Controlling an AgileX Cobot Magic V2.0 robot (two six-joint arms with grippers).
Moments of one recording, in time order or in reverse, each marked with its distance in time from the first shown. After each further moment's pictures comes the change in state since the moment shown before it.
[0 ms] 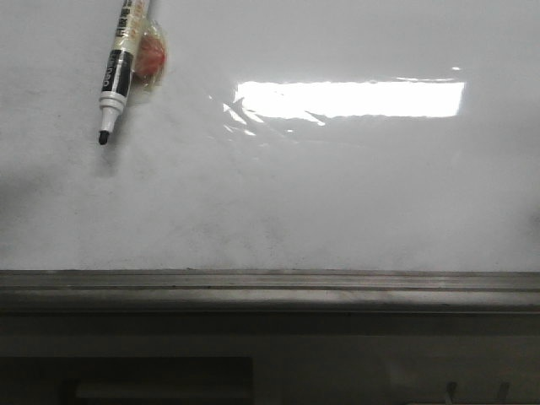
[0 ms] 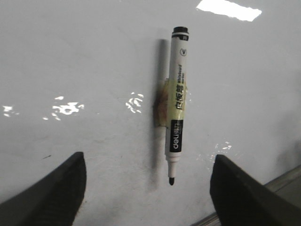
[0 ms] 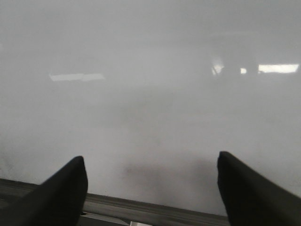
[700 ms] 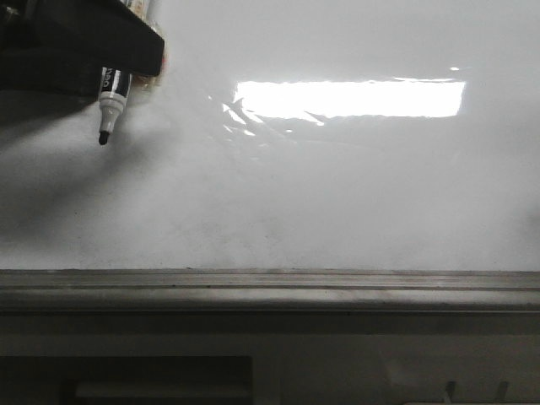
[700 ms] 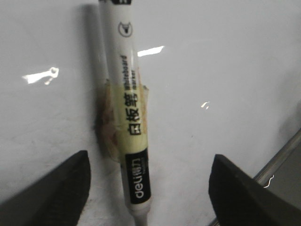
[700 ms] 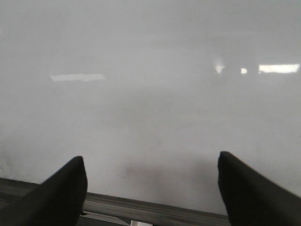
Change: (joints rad) left arm -0.275 0.386 -0.164 -0.103 -0.162 0.199; right arm 0.000 0.000 0.000 0.002 0.000 0.000
